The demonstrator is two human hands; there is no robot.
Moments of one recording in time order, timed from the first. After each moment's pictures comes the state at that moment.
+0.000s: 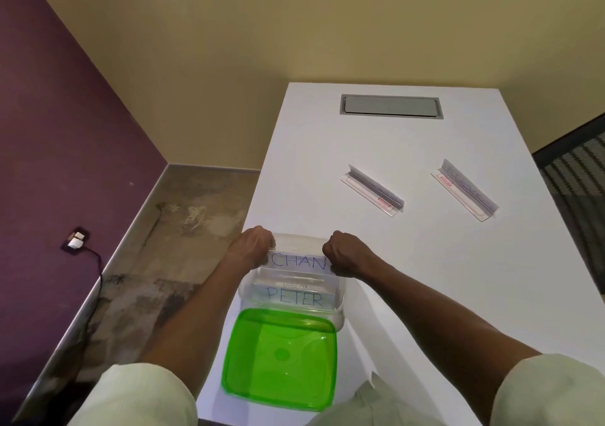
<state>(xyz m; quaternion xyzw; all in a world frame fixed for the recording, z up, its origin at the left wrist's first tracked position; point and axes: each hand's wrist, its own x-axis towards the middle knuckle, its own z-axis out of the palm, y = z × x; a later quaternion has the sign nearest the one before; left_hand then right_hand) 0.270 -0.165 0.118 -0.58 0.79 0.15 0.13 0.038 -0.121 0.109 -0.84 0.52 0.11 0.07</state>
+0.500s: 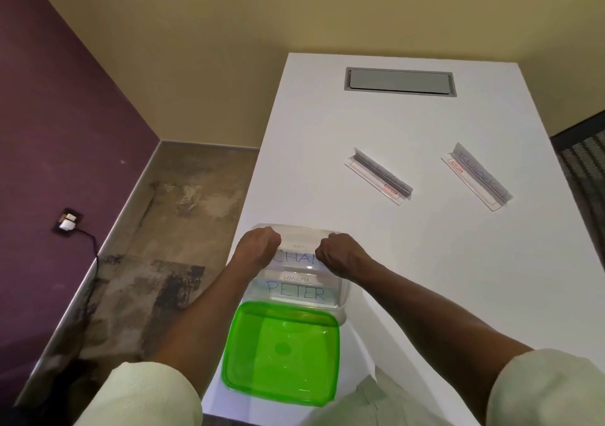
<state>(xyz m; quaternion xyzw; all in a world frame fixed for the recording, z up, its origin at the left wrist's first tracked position) 0.262 -0.162 0.083 -0.53 0.82 0.05 0.18 0.053 -0.128 0.067 -0.89 0.45 0.09 0.04</state>
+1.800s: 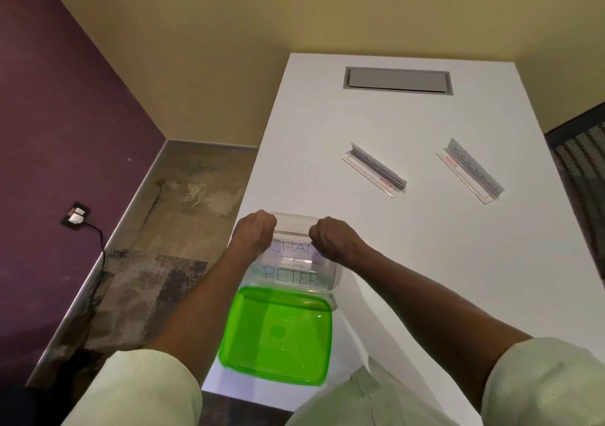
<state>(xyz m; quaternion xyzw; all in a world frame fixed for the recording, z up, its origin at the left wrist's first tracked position) 0.256 -0.152 0.098 -0.58 0.80 0.06 0.15 0.058 -0.117 0.088 -0.86 0.51 0.02 0.10</state>
